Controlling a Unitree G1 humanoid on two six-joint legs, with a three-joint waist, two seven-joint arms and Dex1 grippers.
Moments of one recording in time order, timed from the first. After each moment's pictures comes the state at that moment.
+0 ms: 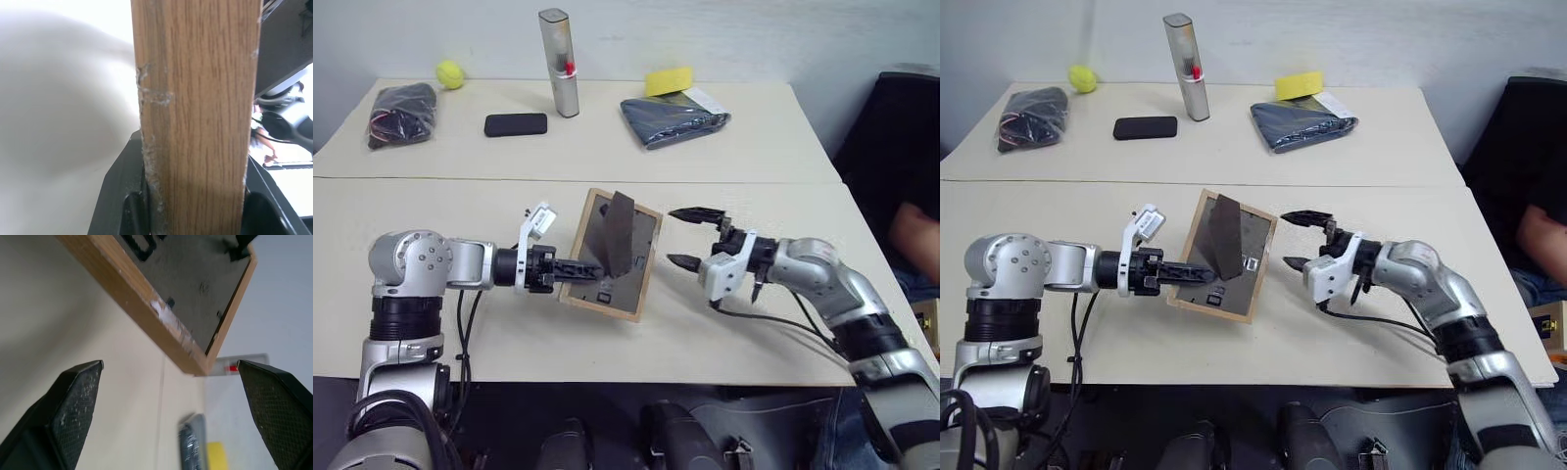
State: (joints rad) left arm -0.73 0.61 0.14 0.09 -0.97 1.62 -0.68; right arm -0.70 -0.63 0.26 0.42 -0.58 -0.95 0.37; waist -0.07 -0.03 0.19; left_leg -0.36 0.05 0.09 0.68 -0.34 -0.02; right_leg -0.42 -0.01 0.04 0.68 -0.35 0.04
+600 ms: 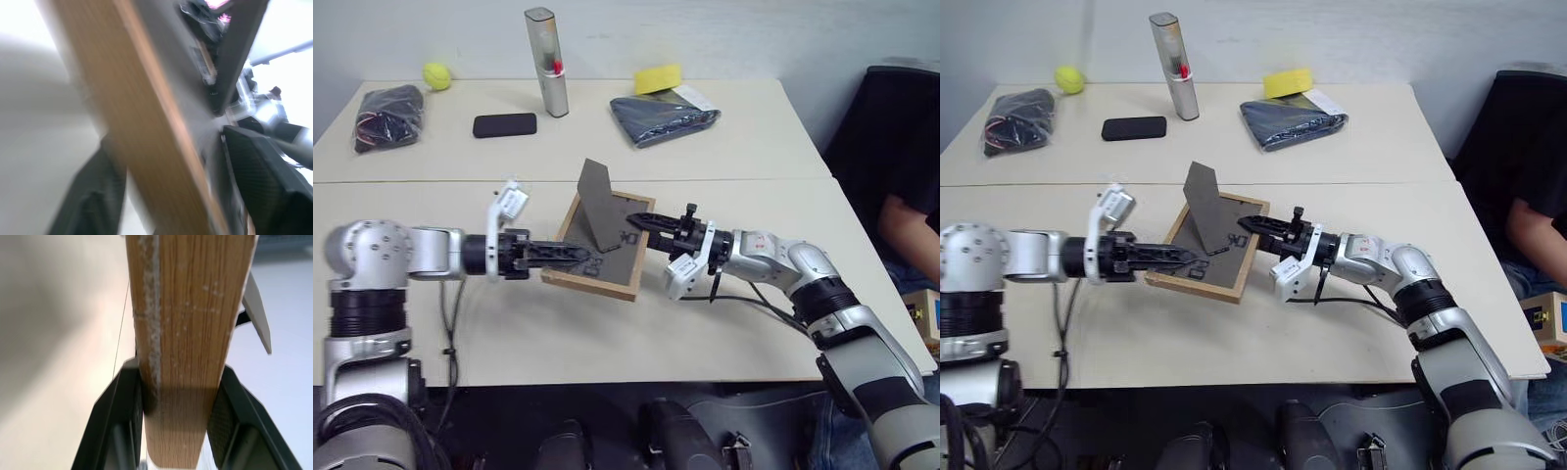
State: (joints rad) left arm -0.69 0.83 0.24 0.09 -1.09 1.61 -0.64; right arm -0.90 -0.54 0.38 0.68 -0.88 -1.09 -0.09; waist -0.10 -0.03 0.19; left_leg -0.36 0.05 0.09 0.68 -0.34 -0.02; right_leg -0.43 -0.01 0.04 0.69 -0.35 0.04
